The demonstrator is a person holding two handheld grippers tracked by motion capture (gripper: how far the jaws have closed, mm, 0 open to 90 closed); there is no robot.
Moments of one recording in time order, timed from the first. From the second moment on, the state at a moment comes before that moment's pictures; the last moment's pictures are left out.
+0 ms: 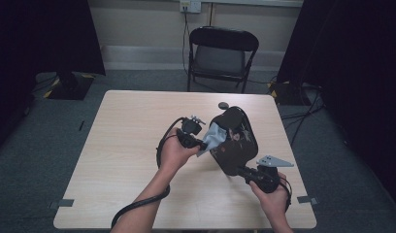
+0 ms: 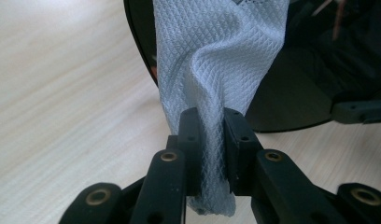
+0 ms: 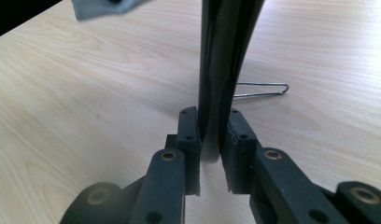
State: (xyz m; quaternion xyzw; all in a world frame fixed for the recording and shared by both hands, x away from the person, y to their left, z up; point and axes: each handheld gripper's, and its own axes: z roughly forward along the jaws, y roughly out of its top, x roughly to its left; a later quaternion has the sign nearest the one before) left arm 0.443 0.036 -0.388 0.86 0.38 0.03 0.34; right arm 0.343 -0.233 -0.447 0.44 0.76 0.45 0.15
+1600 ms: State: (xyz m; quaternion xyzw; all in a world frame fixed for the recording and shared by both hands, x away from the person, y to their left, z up) left arm 0.432 0.055 -0.385 0.86 0.39 0.04 0.32; right arm 0.343 -0.232 -0.447 0.44 0.76 0.45 0.15
